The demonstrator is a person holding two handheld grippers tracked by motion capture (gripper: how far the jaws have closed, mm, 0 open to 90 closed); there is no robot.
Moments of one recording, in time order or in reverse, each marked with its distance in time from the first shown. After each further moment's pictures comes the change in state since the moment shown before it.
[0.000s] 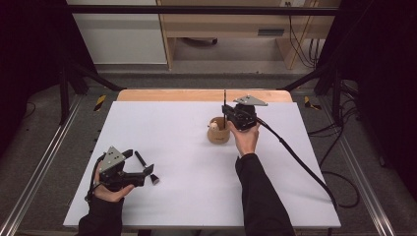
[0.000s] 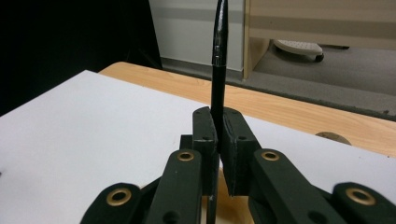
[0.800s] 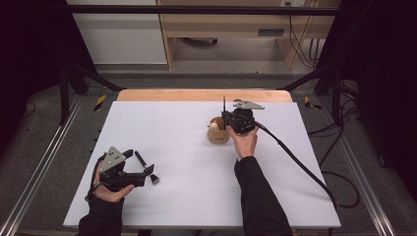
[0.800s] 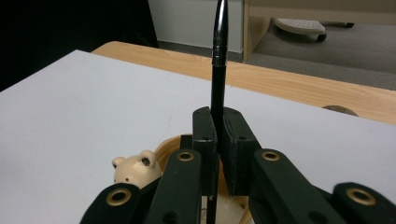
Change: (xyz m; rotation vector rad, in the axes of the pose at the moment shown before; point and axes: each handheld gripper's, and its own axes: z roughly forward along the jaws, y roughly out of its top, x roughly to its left) left arm -0.001 0.000 0.001 -0.002 0.002 0.002; right arm -0.003 -0.019 0.011 0.067 -0.008 0.021
